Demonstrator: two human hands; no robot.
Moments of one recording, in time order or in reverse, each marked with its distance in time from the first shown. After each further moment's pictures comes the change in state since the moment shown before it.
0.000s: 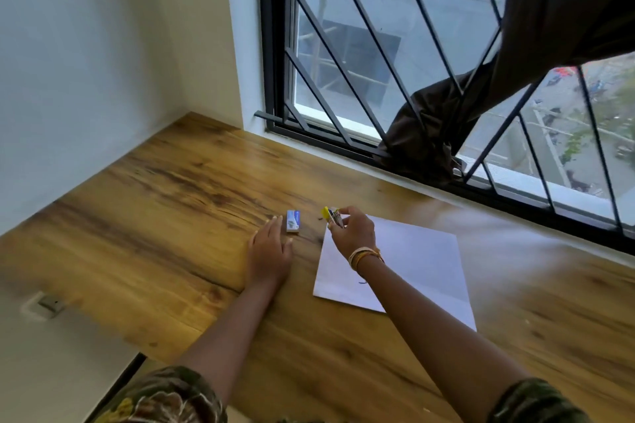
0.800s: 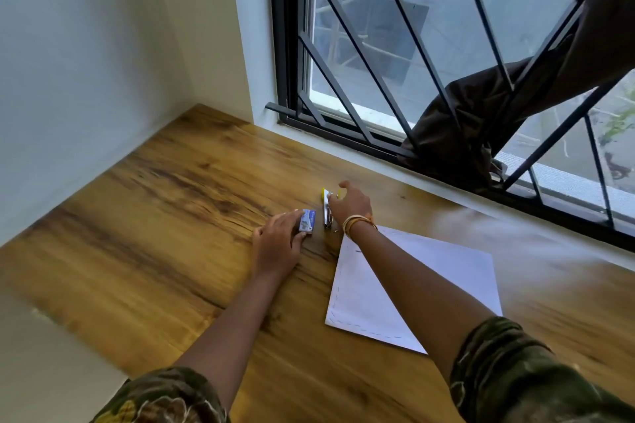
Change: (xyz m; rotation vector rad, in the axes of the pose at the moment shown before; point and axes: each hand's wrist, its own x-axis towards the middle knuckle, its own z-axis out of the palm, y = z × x) left_hand 0.055 -0.008 0.003 0.064 0.031 0.081; right_hand 0.105 -0.025 0.050 -0.070 -0.138 0.088
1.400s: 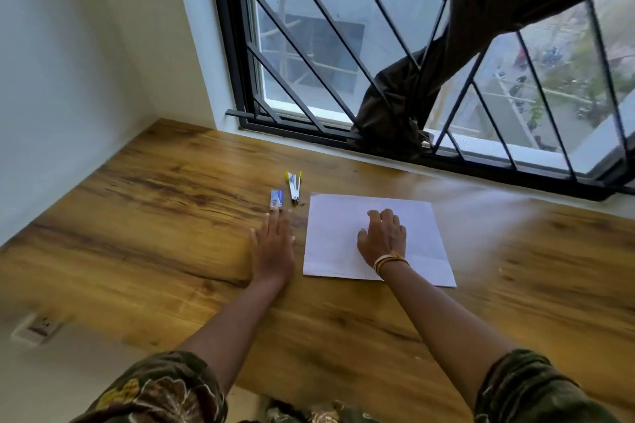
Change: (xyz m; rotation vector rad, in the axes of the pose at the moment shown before) left_hand -0.077 0.038 -0.002 0.178 -0.136 0.104; right_hand -0.137 0.122 -0.064 -0.496 0.258 -0.041
